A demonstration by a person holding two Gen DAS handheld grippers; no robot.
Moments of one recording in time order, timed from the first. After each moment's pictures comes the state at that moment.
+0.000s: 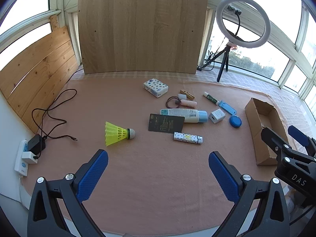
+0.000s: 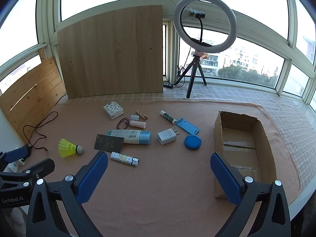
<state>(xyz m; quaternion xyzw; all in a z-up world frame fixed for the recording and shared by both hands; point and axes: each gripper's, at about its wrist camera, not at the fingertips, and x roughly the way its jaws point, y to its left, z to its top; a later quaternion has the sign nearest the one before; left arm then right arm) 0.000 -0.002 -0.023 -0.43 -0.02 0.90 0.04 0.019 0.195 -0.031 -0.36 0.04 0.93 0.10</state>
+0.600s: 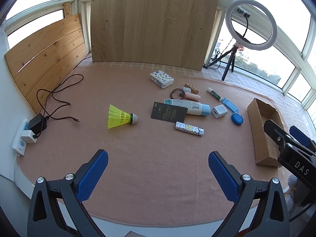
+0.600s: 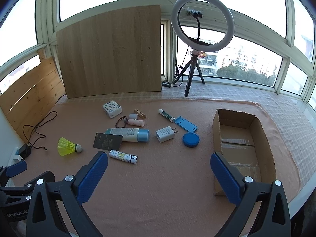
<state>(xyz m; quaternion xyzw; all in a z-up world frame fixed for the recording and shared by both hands) 0.030 -0.003 -0.039 -0.44 -0.06 0.90 0.01 0.026 0.196 -0.034 -0.36 0.05 0.93 0.10</state>
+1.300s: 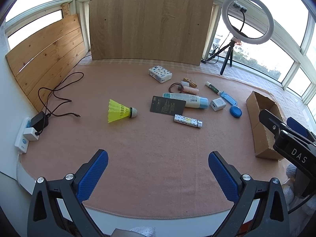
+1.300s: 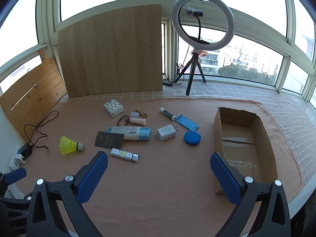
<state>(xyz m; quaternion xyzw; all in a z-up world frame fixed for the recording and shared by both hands) 0.040 0.006 -0.037 -0.45 -0.05 0.89 0.01 0.028 0.195 -0.035 -0.36 0.05 0.93 0.10</state>
